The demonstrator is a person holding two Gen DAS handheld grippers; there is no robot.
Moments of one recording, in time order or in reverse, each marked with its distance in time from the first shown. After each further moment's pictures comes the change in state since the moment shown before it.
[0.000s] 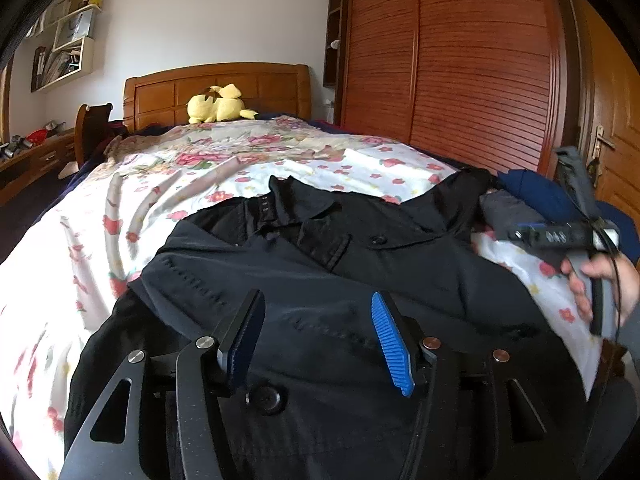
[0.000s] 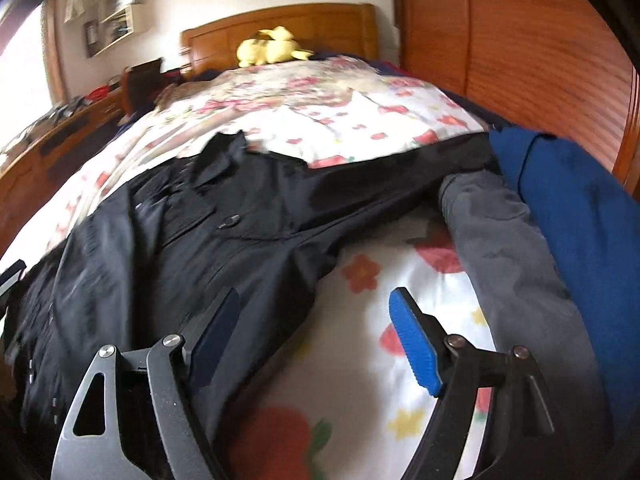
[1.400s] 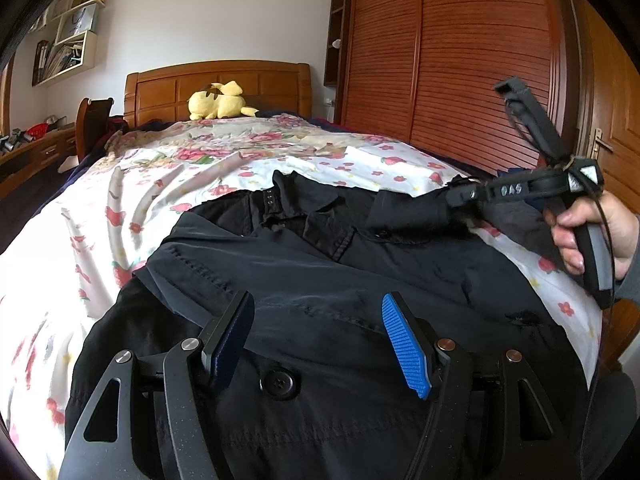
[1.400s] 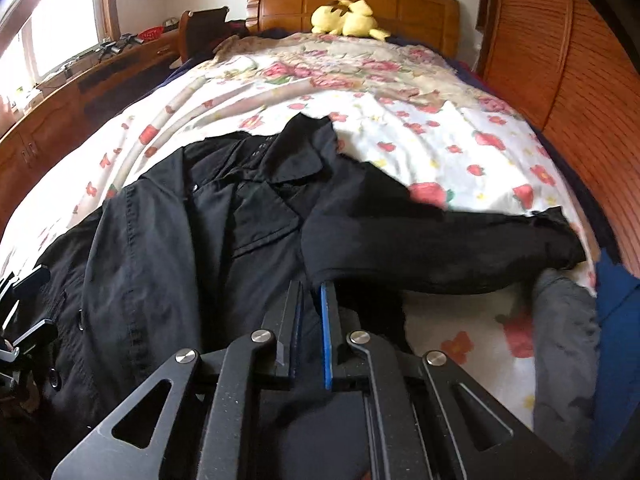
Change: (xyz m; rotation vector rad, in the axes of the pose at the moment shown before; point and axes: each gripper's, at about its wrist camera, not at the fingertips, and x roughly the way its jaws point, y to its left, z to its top) left arm 0.001 0.003 -0.003 -0.017 0.000 -0.014; right arm 0.004 0.101 0.046 -0.278 0.067 0.061
